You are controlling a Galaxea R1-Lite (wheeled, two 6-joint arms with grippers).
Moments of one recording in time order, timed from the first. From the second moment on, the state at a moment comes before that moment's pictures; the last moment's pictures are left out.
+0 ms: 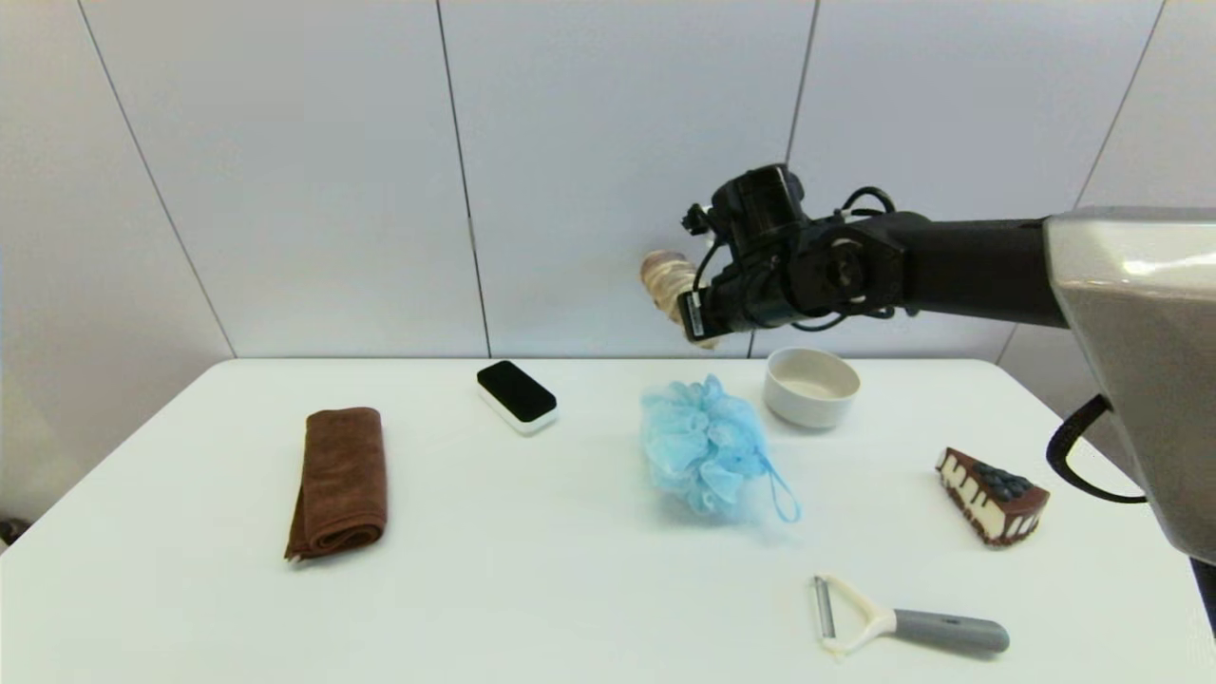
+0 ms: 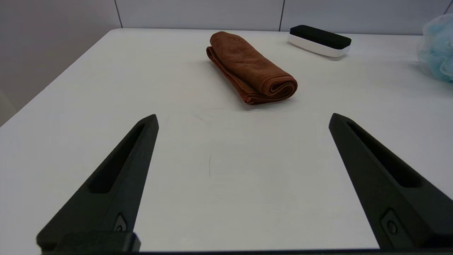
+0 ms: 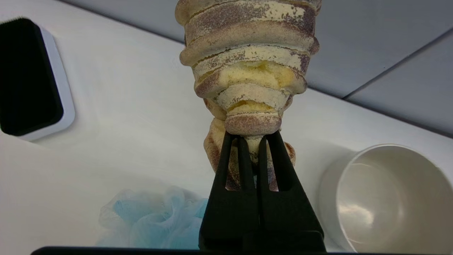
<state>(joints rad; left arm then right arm) -0.01 0.00 0.00 0.00 -0.02 0.00 0.47 2.25 -1.95 0.30 -0.16 0.02</state>
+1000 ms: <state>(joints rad) -0.01 0.00 0.00 0.00 -0.02 0.00 0.47 2.26 -1.95 0.30 -0.16 0.00</state>
